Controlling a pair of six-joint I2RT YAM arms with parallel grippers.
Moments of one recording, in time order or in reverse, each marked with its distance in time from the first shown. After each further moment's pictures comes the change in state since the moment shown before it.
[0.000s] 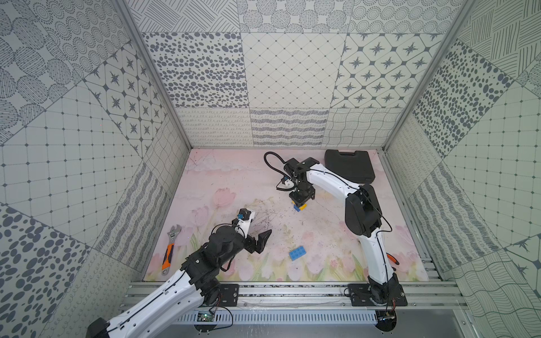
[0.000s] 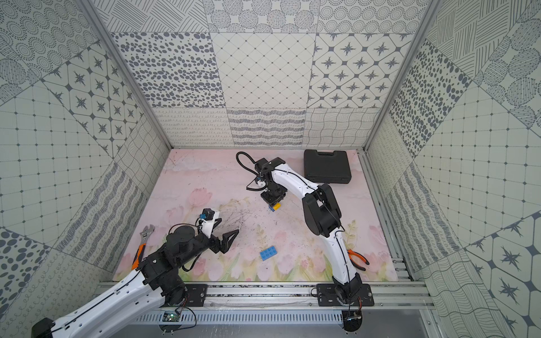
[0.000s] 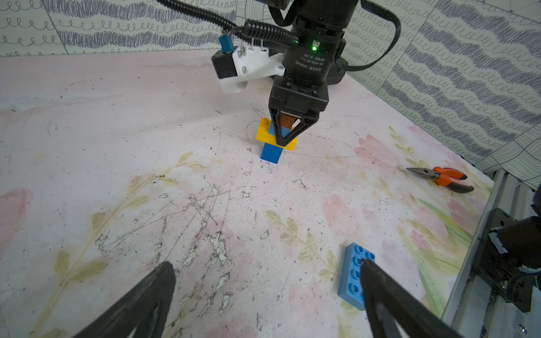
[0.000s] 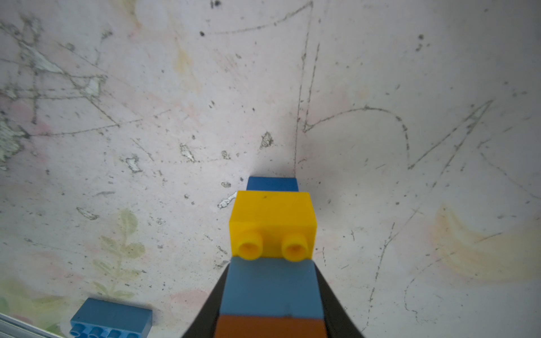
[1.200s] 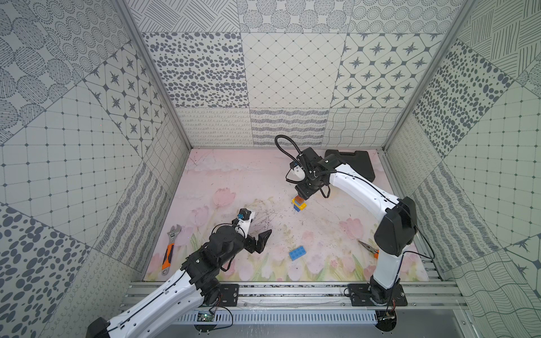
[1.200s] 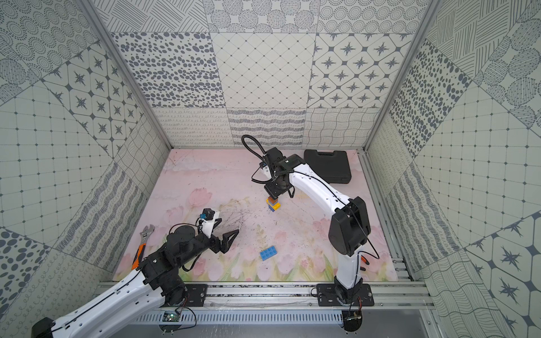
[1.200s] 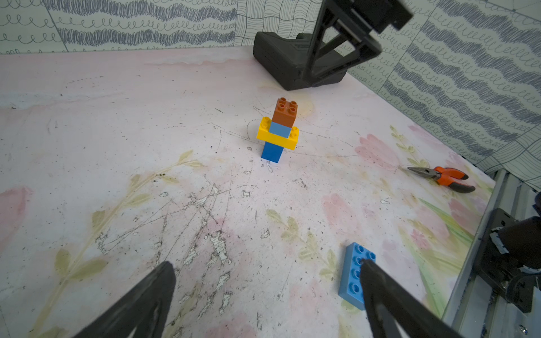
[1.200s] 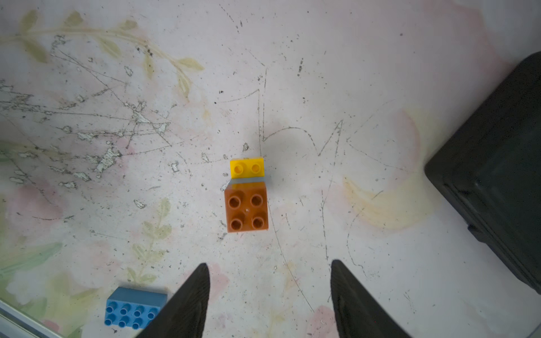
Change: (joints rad) left arm 0.000 0.006 0.000 0.000 -0.002 -0.003; right arm 0.005 -0.459 -0.291 0.201 0.064 0.055
